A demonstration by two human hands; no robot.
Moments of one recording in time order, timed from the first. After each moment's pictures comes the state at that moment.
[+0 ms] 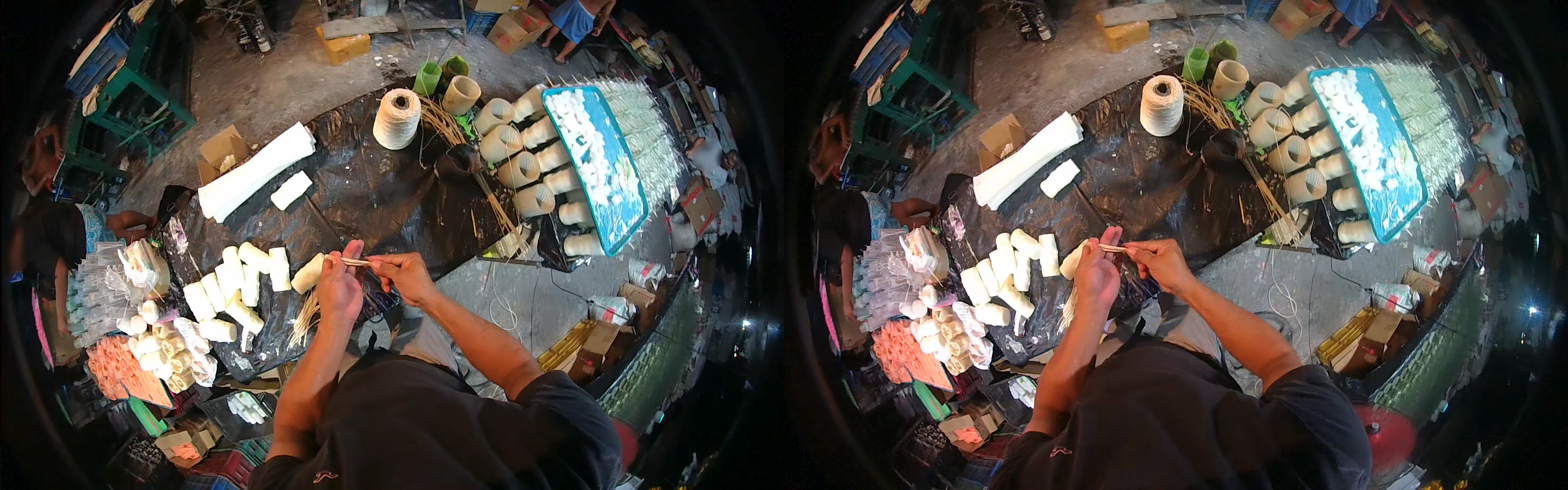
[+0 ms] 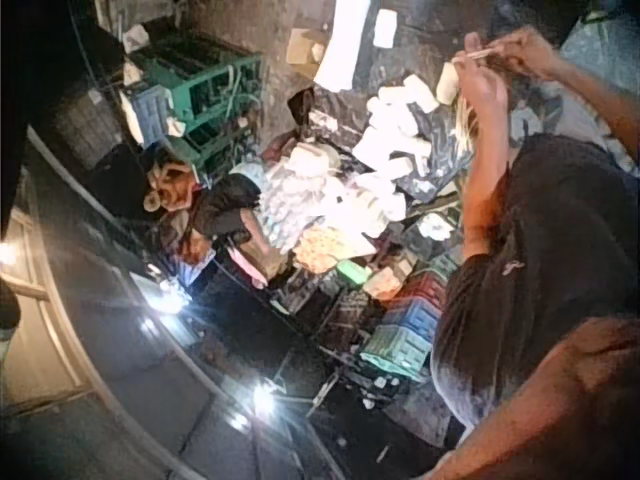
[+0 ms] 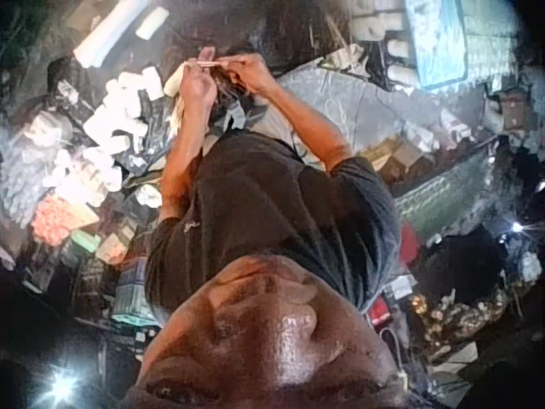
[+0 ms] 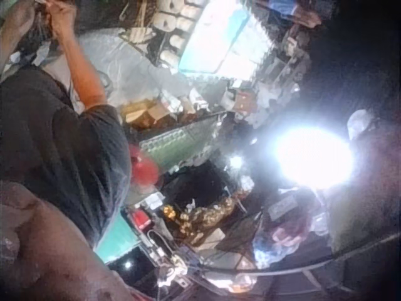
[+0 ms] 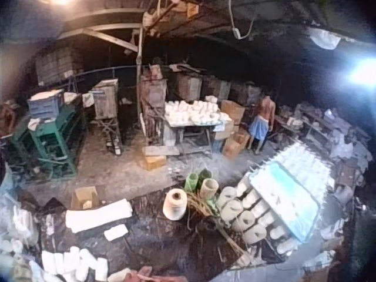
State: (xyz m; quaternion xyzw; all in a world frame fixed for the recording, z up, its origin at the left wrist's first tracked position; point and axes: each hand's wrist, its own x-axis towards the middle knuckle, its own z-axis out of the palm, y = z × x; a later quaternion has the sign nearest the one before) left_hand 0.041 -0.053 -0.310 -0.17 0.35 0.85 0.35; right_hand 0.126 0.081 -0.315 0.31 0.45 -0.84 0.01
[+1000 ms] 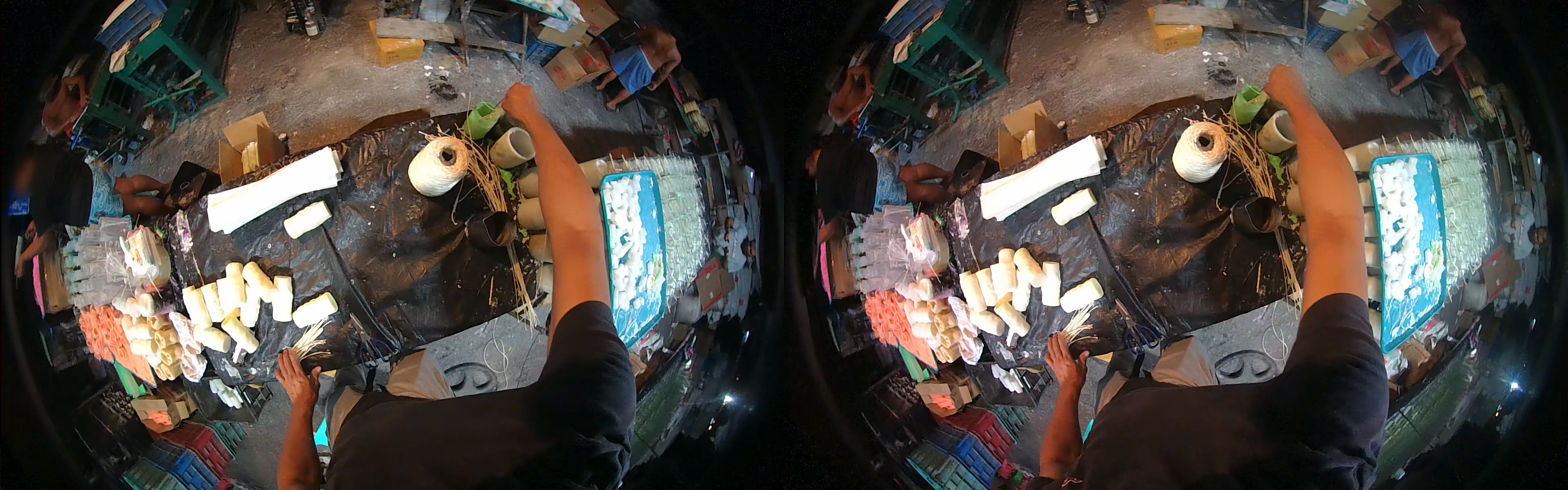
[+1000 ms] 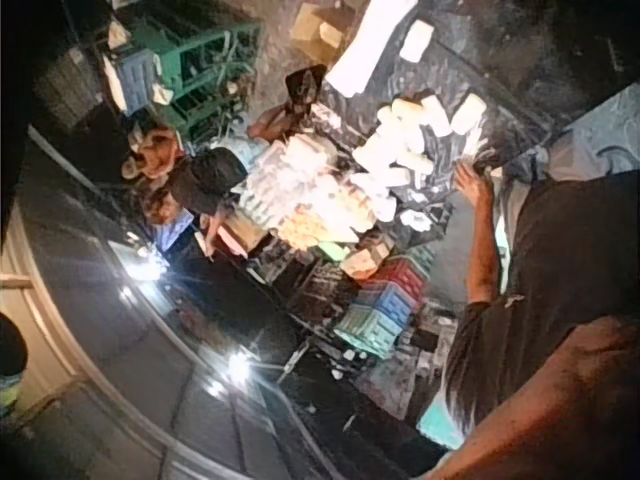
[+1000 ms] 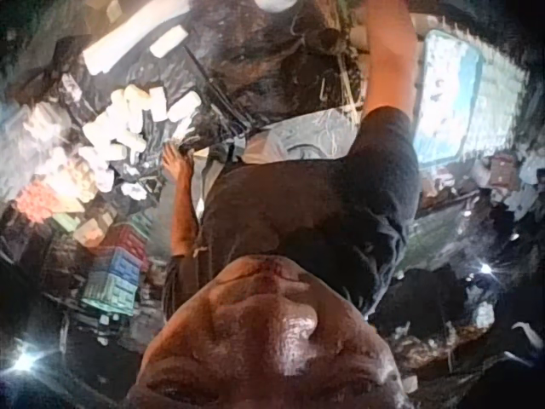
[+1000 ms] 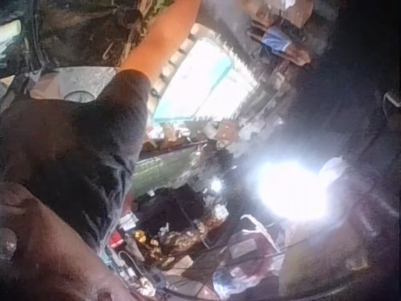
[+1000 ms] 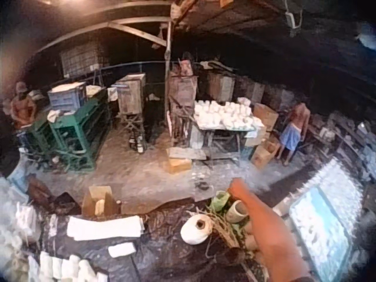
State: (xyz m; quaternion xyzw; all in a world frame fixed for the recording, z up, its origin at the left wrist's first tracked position) left_hand 0.122 -0.234 -0.411 0.09 0.98 0.05 0.17; right_hand -0.221 0.580 -0.351 0.20 0.98 0.04 0.01
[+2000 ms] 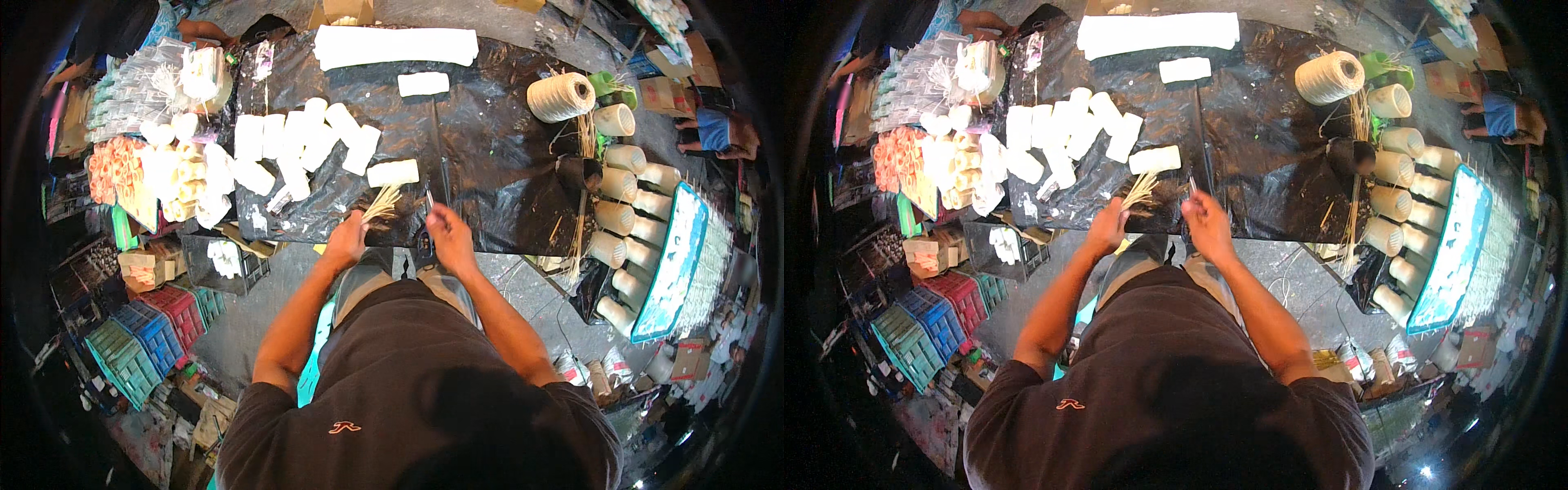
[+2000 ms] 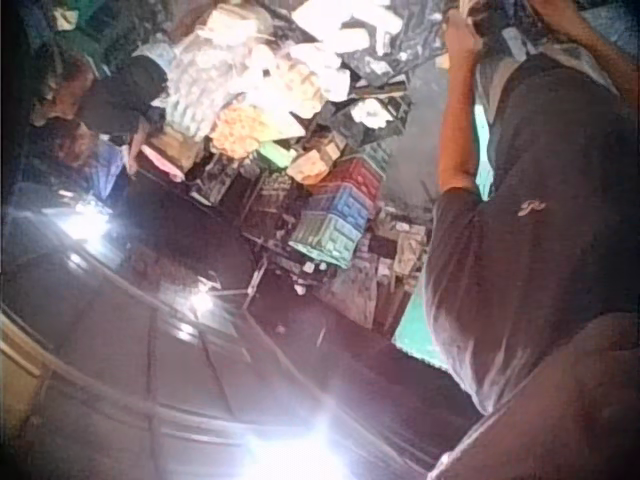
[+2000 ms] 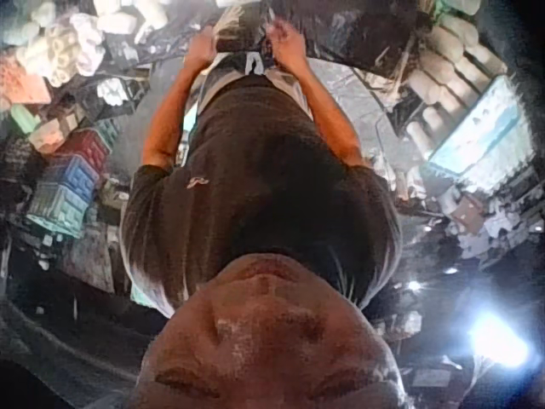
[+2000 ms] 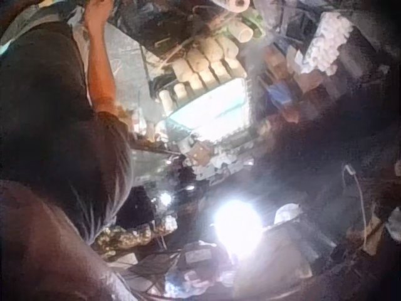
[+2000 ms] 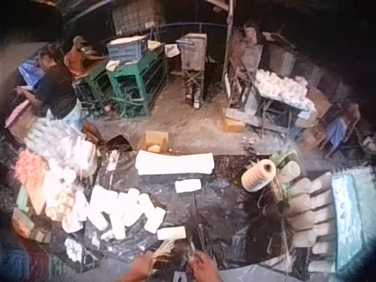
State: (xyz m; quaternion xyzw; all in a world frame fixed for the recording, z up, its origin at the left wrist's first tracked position) left_hand 0.089 -0.238 -0.390 0.09 0.91 0.32 0.25; right_hand 0.129 0.025 -0.365 0.19 0.77 -0.59 0.14
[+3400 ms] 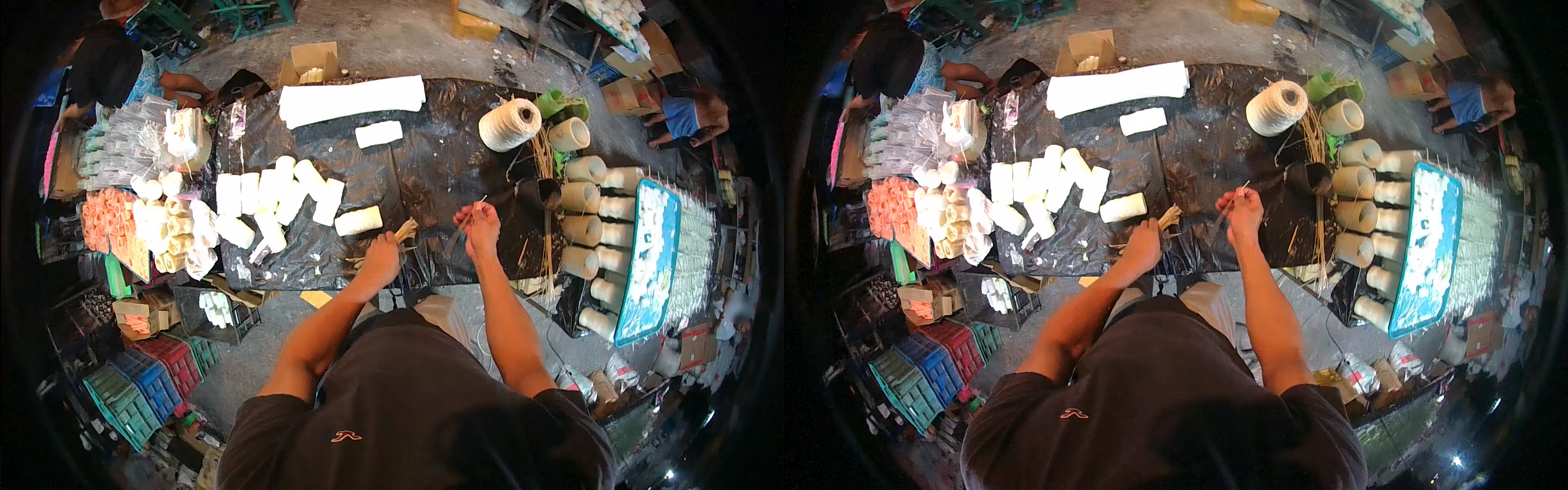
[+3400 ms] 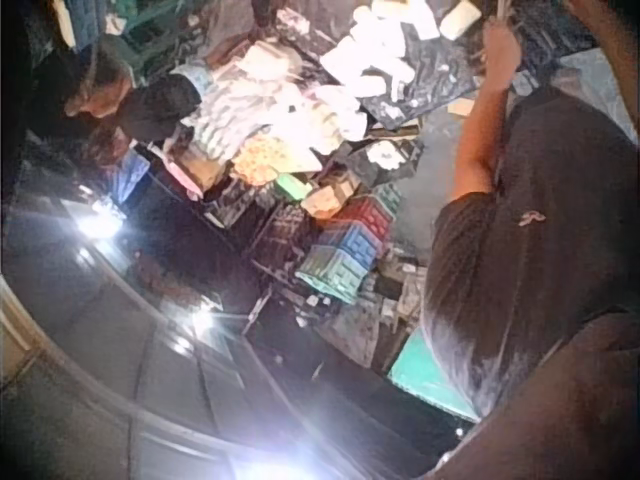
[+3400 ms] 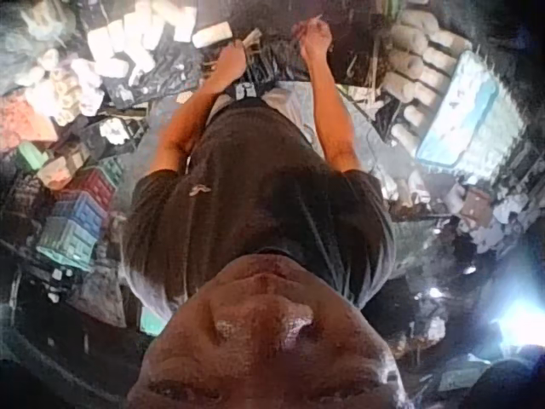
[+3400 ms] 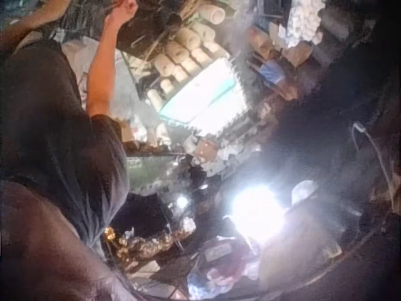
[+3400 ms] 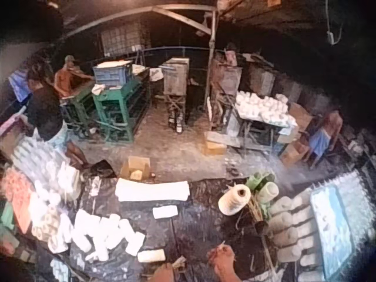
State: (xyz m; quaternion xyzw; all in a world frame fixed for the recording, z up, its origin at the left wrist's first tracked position) left_hand 0.060 -0.084 -0.407 0.19 0.93 0.18 0.25; right_hand 0.070 0.166 -0.416 0.38 0.44 -0.81 -0.09
